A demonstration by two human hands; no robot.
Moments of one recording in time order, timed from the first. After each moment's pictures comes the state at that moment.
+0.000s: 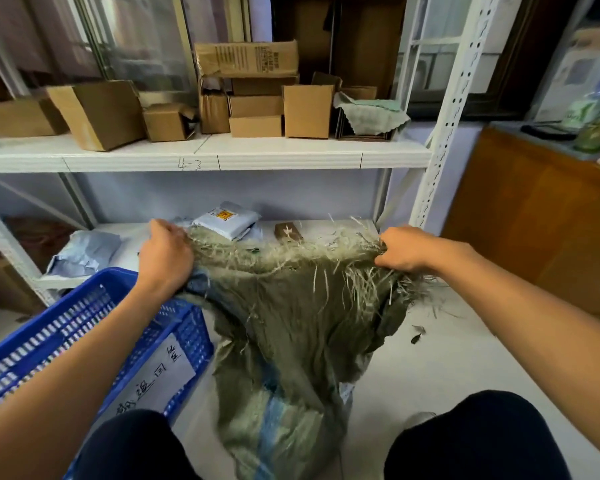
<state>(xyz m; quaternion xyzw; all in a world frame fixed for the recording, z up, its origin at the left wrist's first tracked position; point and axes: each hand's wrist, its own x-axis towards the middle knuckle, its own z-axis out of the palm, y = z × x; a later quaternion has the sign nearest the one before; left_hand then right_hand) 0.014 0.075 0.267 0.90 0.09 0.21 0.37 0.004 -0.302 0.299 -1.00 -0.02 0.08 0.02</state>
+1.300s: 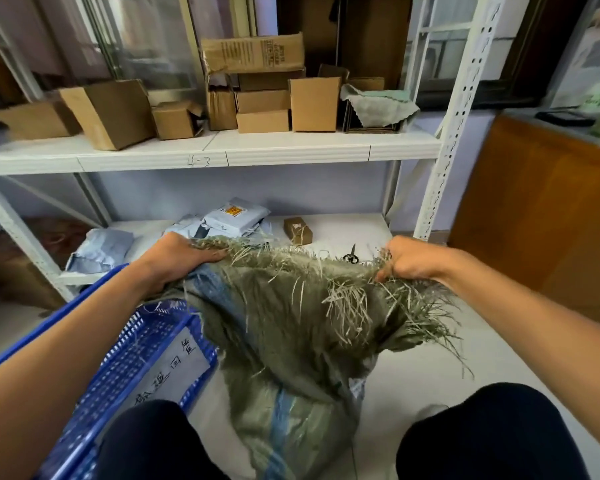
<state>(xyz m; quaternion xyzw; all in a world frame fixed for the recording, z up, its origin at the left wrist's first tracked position) -0.002 0.083 0.298 0.94 0.09 -0.02 0.32 -0.015 -0.293 0.278 -0.96 -0.02 0.17 0.24</state>
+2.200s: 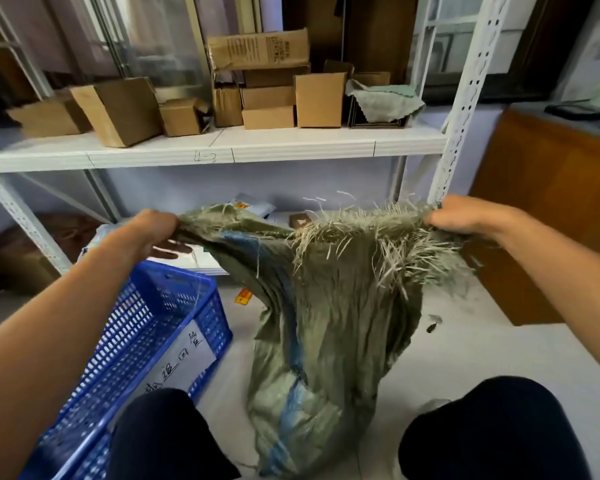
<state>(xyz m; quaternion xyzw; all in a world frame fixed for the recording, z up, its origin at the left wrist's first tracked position) 0.037 0.120 0.309 0.85 0.19 -0.03 0.49 -0.006 -0.352 0.327 -0.97 0.10 0.07 0.20</state>
